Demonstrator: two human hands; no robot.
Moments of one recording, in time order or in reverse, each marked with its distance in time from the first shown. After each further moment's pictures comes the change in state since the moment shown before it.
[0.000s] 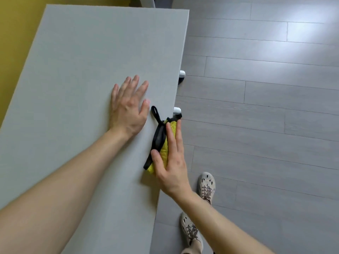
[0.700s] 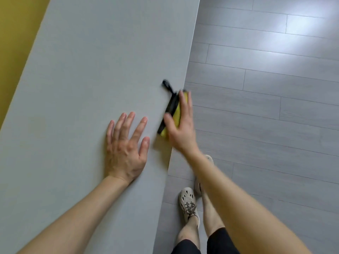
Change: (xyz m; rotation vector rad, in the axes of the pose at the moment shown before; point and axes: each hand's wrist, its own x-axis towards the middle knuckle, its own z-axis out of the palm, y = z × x) left_hand -0.235 0.004 -0.031 0.097 0.051 -0.040; right_hand -0.028 -0.006 0.009 -0.058 0.018 0.060
